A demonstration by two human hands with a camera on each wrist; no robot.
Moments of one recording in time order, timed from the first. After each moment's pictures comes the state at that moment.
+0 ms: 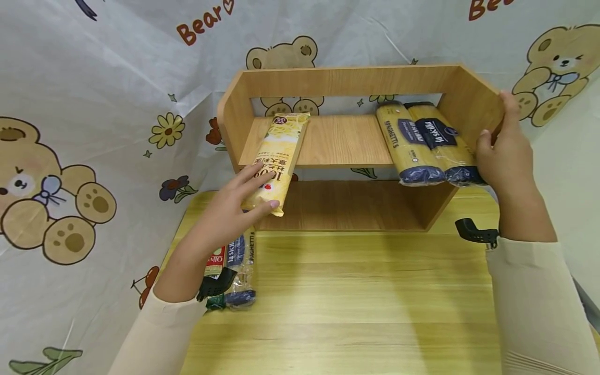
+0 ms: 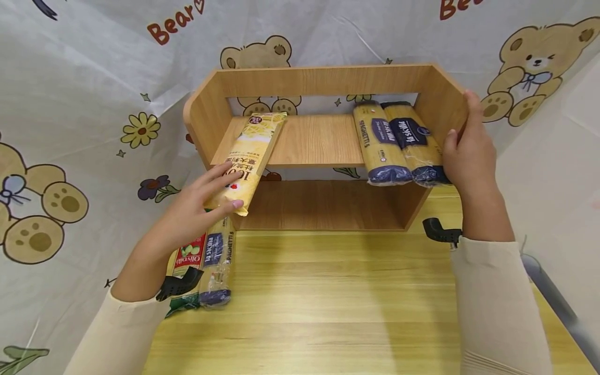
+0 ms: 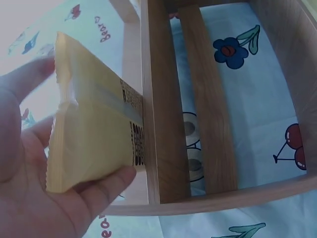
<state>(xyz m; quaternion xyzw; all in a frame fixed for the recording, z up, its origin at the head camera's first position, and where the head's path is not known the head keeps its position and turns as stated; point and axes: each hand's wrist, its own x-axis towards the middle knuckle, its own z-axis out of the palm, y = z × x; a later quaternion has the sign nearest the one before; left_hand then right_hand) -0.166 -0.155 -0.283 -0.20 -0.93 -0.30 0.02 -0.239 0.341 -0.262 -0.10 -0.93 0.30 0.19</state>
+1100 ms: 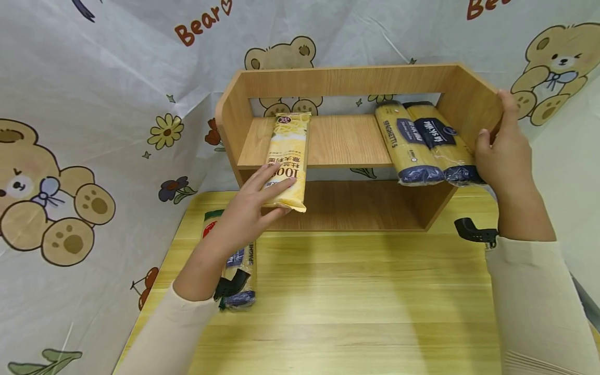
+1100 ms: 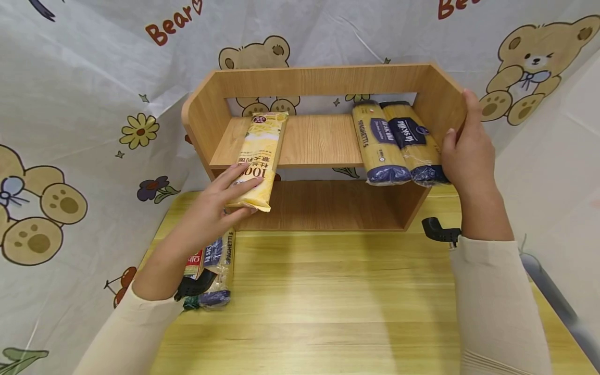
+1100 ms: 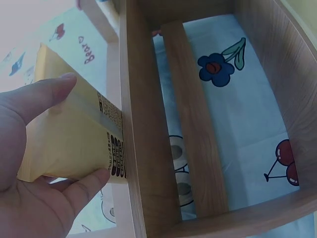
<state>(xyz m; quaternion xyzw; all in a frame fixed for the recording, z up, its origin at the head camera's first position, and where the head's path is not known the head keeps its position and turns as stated) -0.168 -0.127 -0.296 -0.26 -0.92 -0.29 0.08 -0.238 0.341 -0.262 -0.09 -0.93 0.30 0.20</state>
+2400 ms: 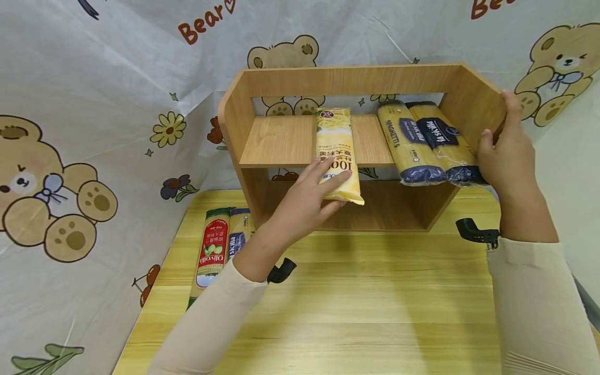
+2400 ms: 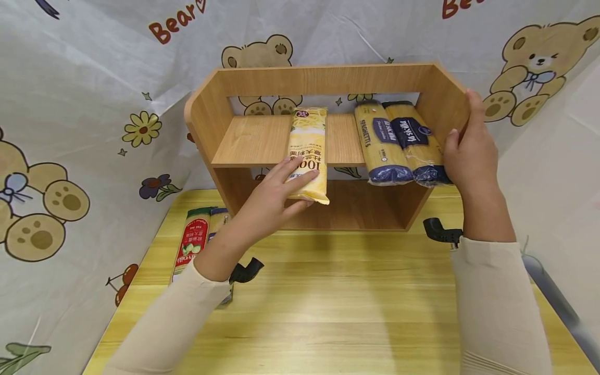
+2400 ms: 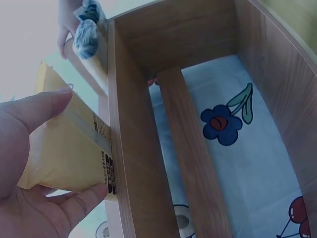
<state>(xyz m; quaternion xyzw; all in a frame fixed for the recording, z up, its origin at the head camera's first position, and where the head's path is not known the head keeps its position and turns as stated) -0.187 -0.038 -0.299 -0.30 -0.92 -0.22 0.09 -0.238 0.340 -0.262 -0.09 -0.93 0.30 0.19</state>
